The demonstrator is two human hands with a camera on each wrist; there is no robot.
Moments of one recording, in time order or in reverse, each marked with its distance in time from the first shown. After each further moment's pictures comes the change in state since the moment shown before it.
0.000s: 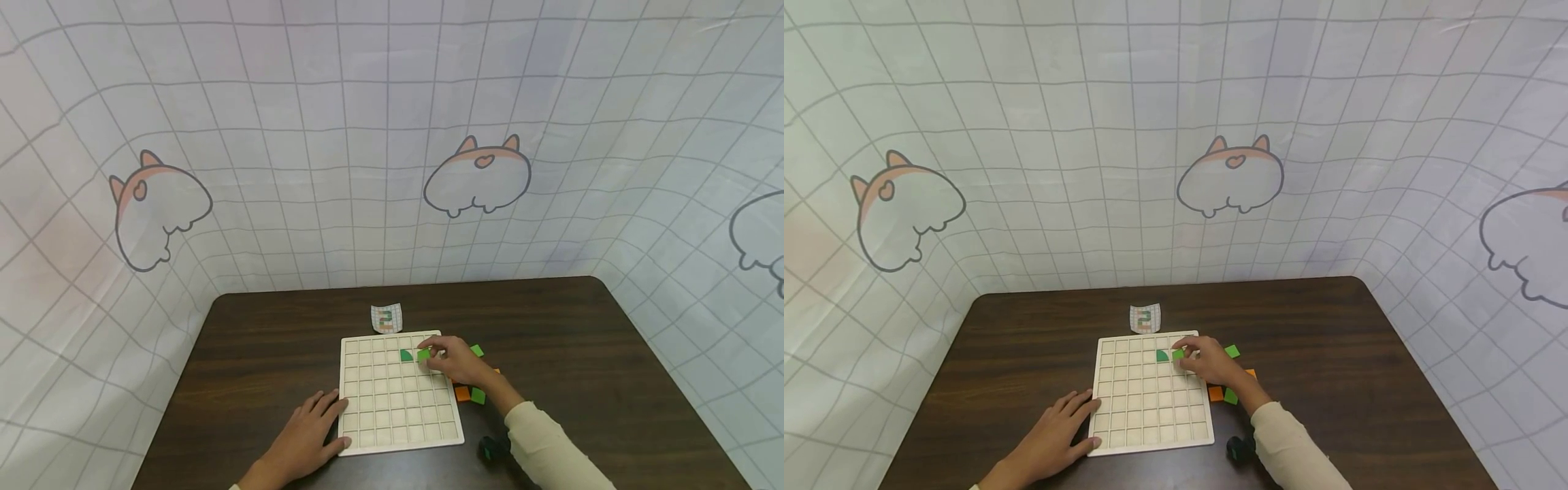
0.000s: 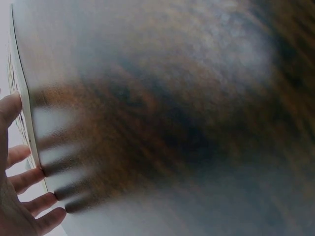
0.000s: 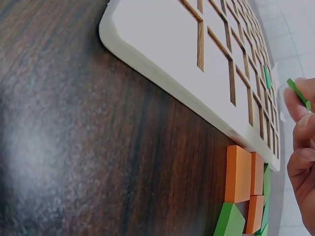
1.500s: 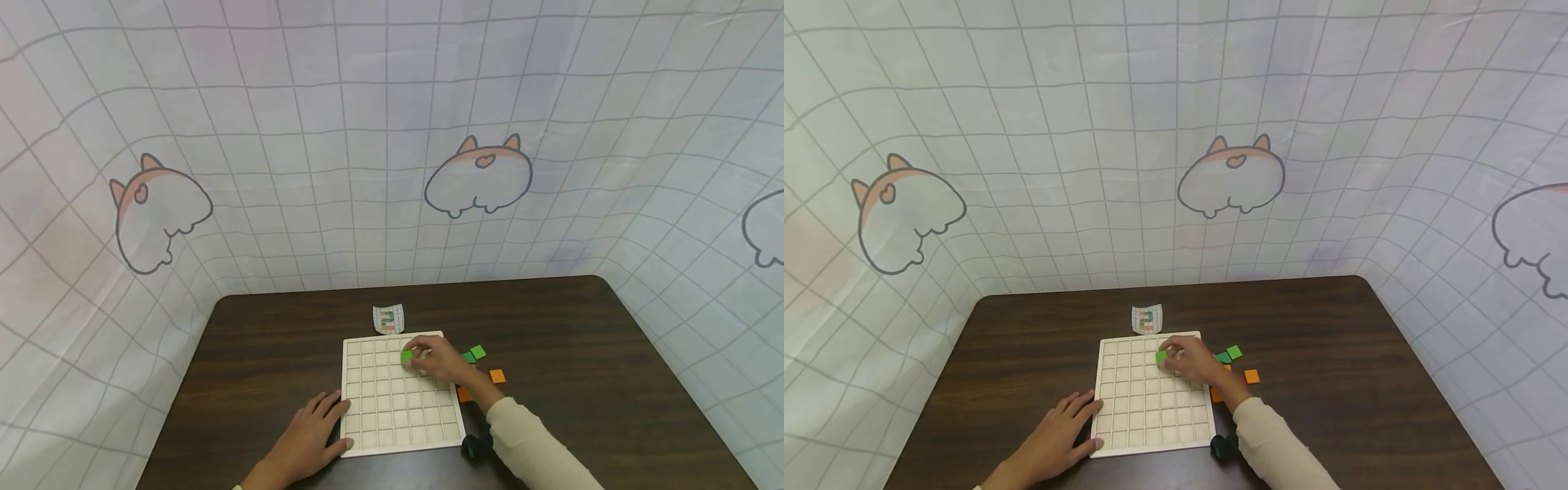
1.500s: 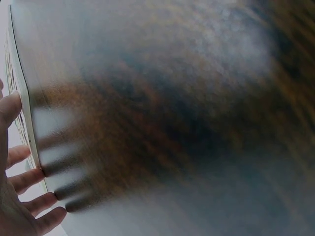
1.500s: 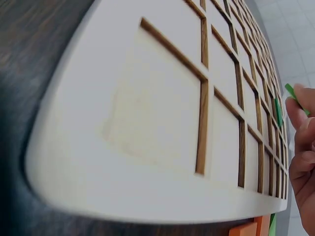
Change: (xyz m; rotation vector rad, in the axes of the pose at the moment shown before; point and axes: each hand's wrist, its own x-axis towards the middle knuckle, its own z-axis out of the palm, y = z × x) left_hand 0.001 -0.003 0.002 0.018 -0.005 0.017; right_hand 0.023 -0.010 0.026 0.062 0.002 -0.010
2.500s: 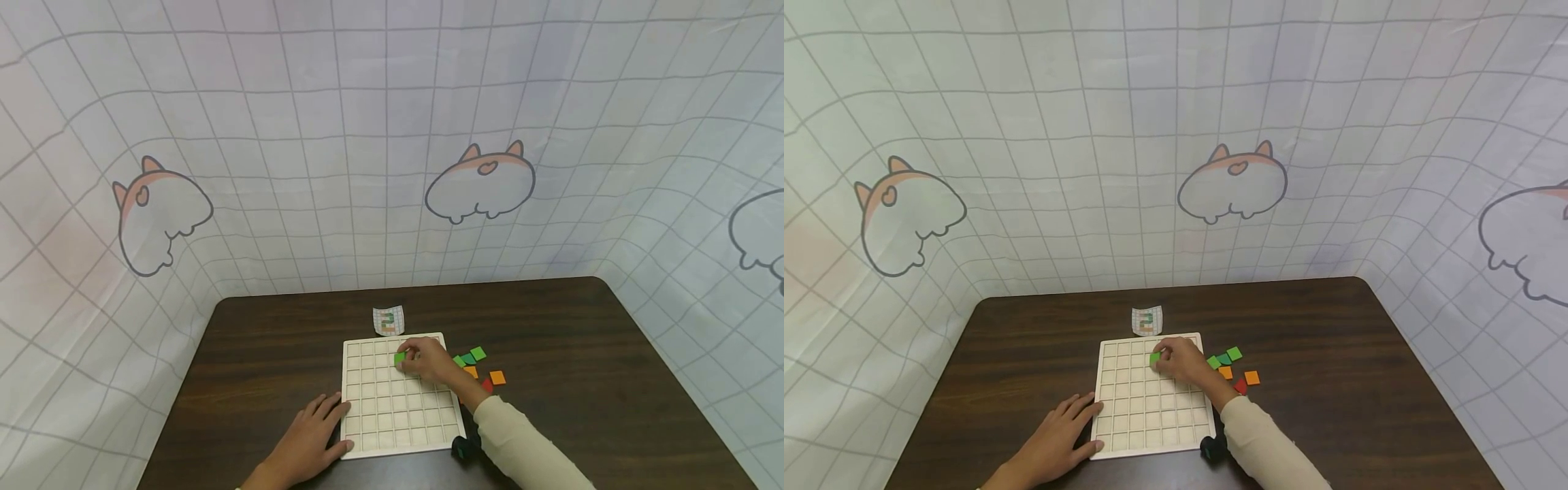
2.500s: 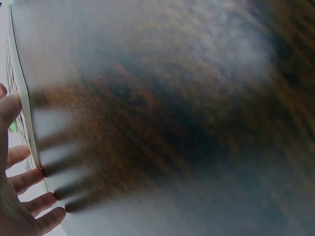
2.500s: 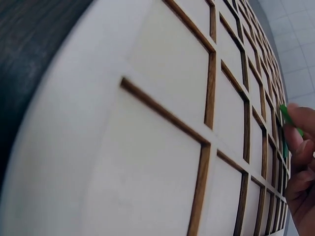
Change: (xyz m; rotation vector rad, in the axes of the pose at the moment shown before) left_hand -0.001 -0.001 0.000 -0.004 0.010 0.007; right_hand 0.011 -0.009 0.016 -0.095 0.051 -0.005
